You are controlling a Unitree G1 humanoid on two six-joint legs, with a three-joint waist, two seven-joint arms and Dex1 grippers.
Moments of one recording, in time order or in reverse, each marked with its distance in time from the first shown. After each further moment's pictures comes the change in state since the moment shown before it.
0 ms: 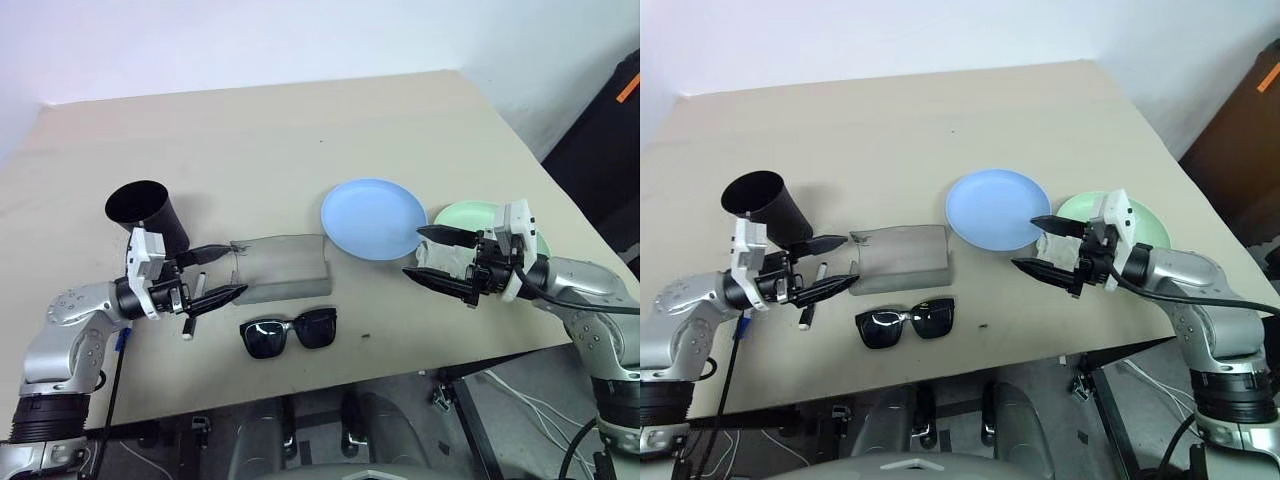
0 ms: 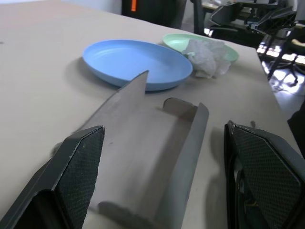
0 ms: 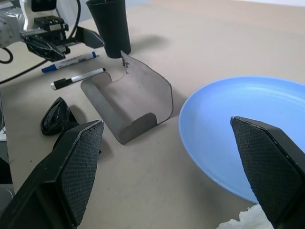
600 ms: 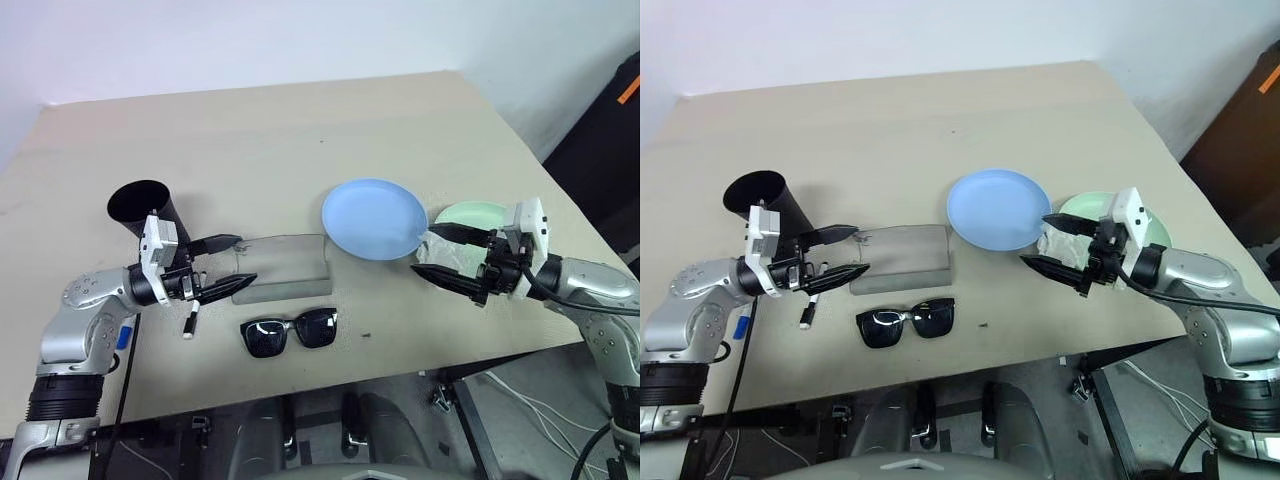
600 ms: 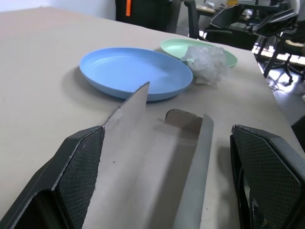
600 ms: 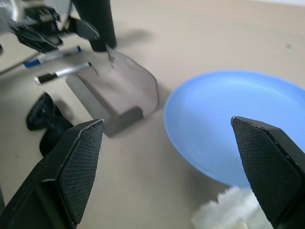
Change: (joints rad) left arm -0.078 -0.023 -0.047 0.016 0.025 0.003 0.005; right arm 0.052 -0.063 -0.039 -0.017 0.001 0.020 -0.057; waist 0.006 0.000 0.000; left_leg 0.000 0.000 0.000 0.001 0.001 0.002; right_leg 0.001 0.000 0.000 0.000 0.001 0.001
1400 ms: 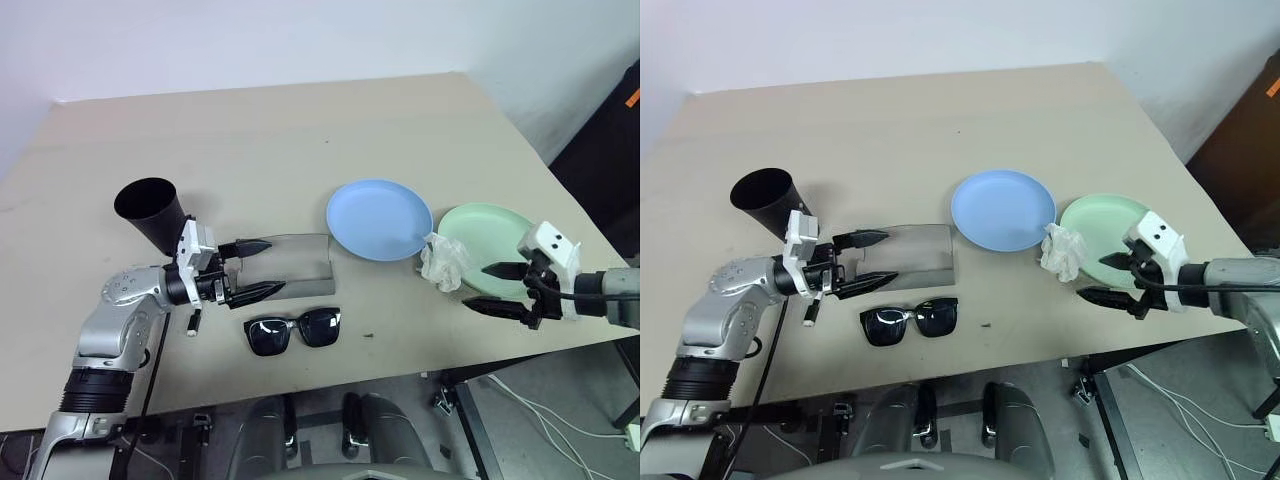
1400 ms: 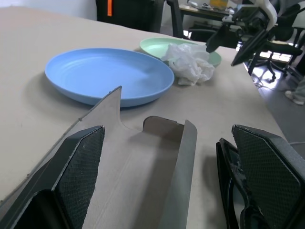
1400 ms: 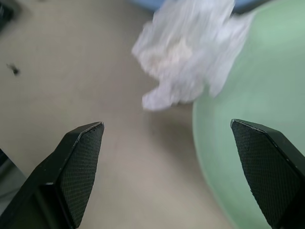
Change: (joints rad) left arm -0.041 -0.077 -0.097 0.013 0.052 -0.028 0.008; right arm 0.063 -0.302 0.070 0.094 -0.130 0.225 0.032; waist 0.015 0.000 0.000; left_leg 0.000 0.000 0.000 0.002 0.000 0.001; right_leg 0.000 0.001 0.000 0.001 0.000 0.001
